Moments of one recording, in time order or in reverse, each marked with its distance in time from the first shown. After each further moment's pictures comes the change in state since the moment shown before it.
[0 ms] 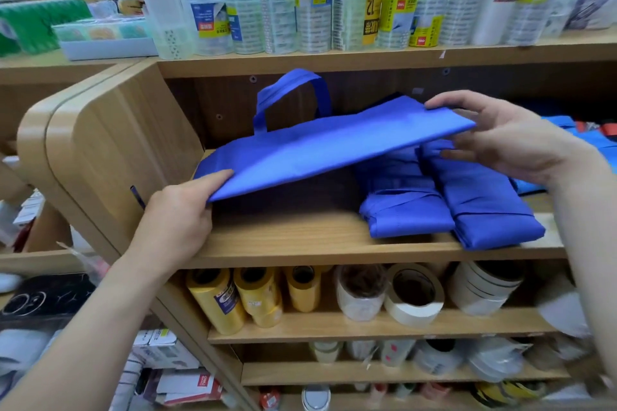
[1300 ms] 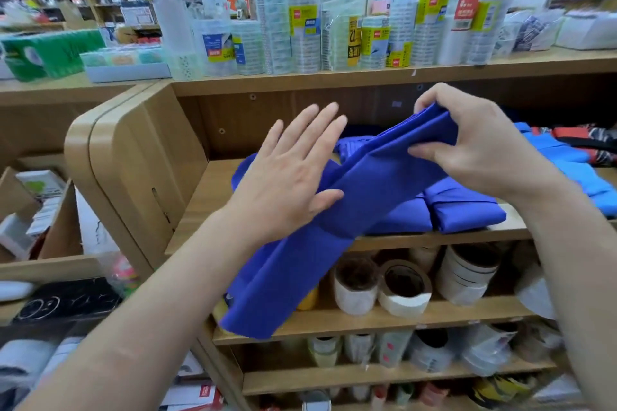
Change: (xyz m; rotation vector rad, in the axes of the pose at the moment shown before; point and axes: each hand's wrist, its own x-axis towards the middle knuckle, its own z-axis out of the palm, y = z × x) left_hand 0.021 0.110 -0.019 0.134 -0.029 0.524; right_hand -0.066 -0.058 0.069 -0.823 0.335 -0.391
